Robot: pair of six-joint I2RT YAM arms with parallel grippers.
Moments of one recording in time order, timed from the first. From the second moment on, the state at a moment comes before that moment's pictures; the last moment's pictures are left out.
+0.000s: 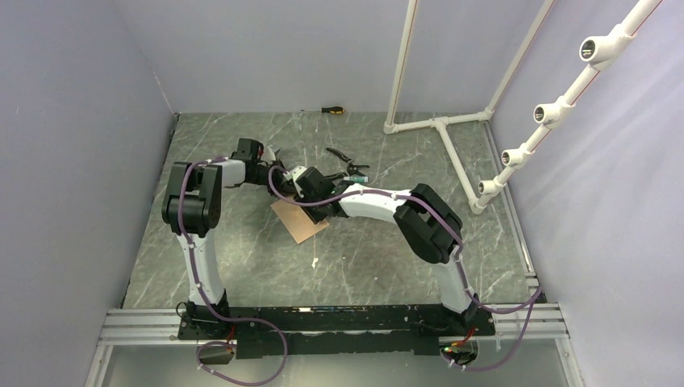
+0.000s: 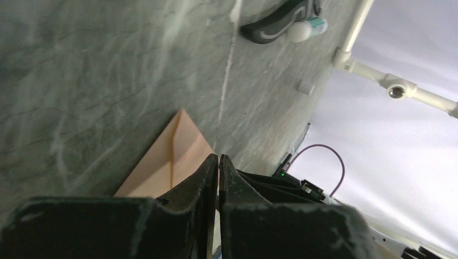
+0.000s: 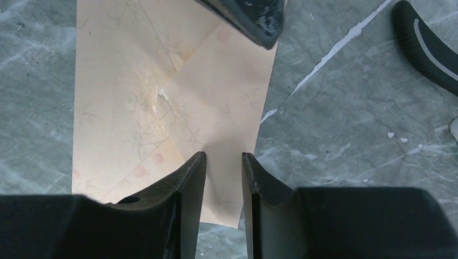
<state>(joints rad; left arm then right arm) -0.11 2.08 1.25 -0.20 0.87 -0.65 0.89 2.09 1.45 -0.29 0.09 0.06</state>
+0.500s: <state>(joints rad) -0.10 2.11 1.21 -0.28 0.85 -0.62 0.88 2.13 1.59 -0.40 0.12 0.04</state>
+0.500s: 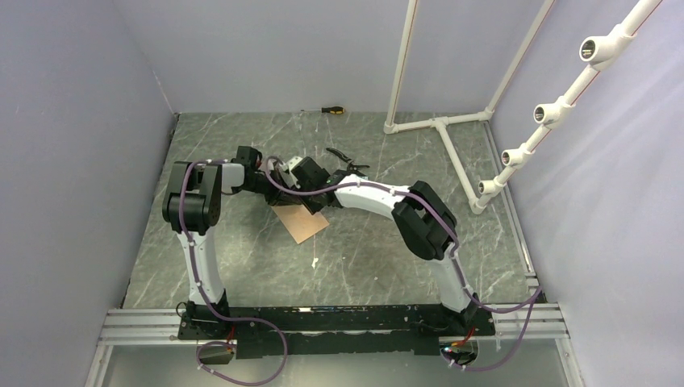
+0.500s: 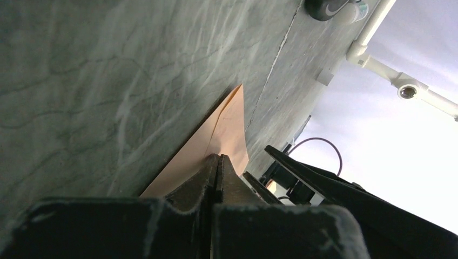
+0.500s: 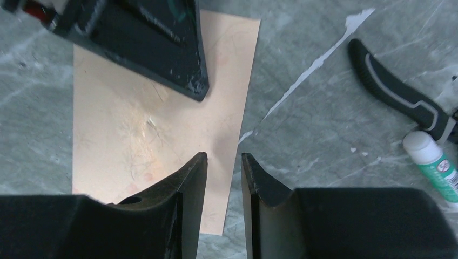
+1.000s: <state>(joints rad) -0.09 2.13 1.23 -0.36 0.87 -0.62 0.90 2.24 1.72 -0.42 0.07 0.02</state>
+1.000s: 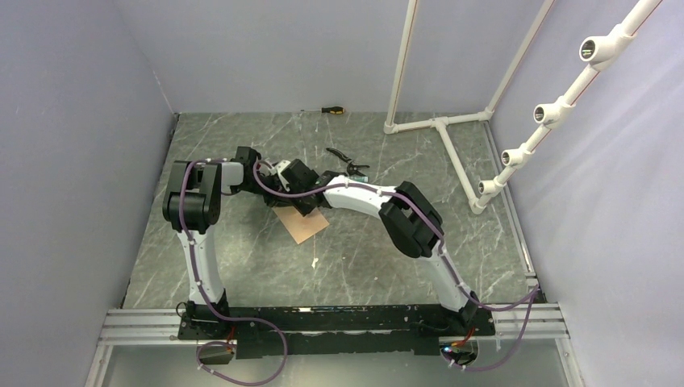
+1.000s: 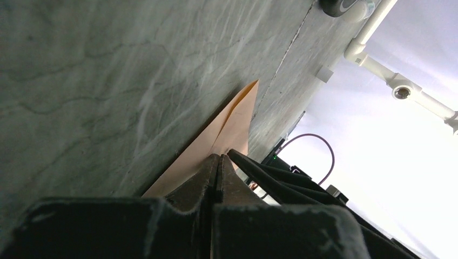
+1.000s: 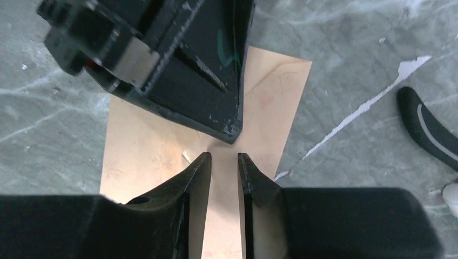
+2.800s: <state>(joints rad) -0.07 2.15 1.24 -0.38 0.92 -0.61 0.95 2.16 1.54 -0.27 0.12 0.02</state>
